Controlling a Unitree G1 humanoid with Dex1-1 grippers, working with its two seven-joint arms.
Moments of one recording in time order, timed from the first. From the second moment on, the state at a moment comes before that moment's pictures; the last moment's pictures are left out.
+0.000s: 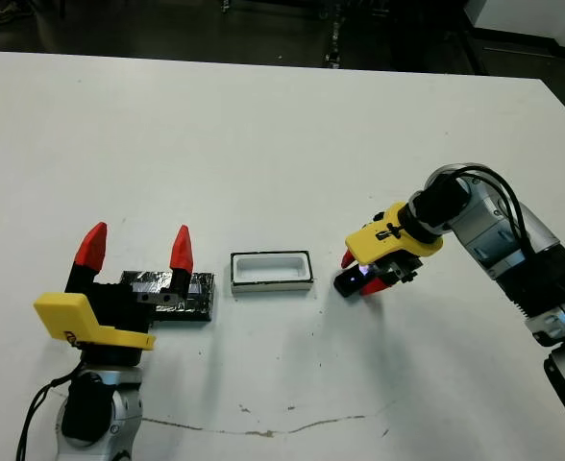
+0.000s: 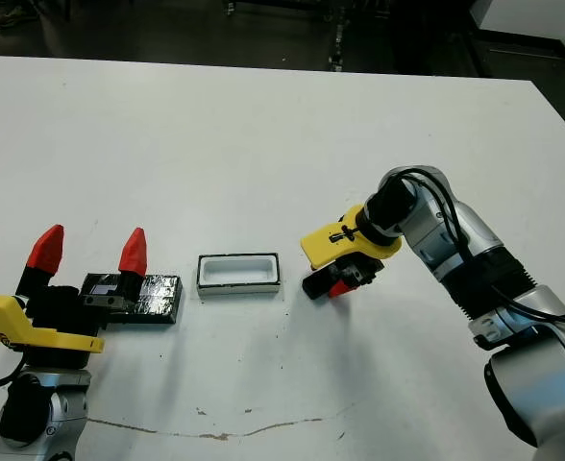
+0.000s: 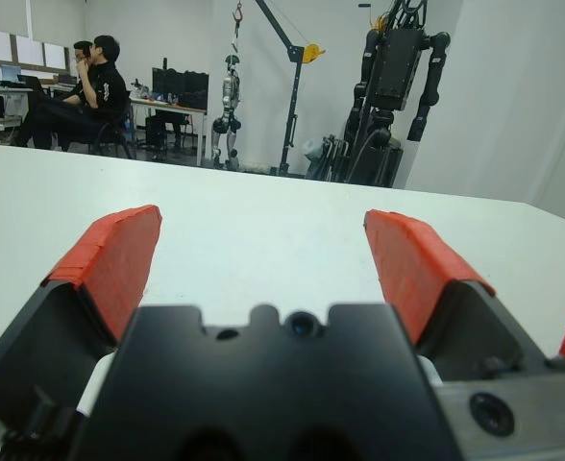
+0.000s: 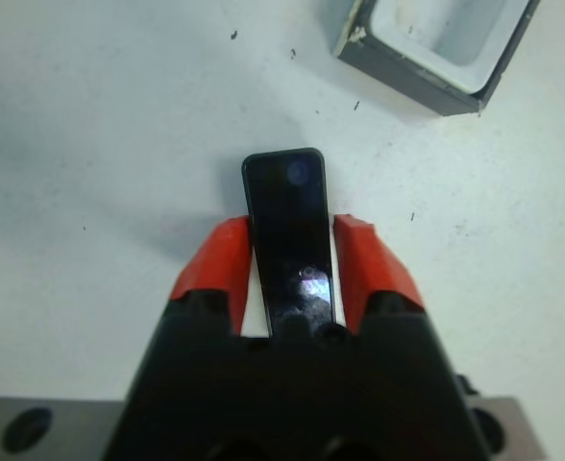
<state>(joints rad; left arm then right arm) 0.33 0.08 0.00 -0.52 -0.19 -0.07 -0.07 -0.84 -0.64 0.60 0.35 -0.28 -0.07 1.53</state>
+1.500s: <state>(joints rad) 0.32 0.08 -0.01 -0.52 -0.17 -0.07 -0.06 -1.07 -0.56 0.40 0.61 -0.07 0.32 1.60</state>
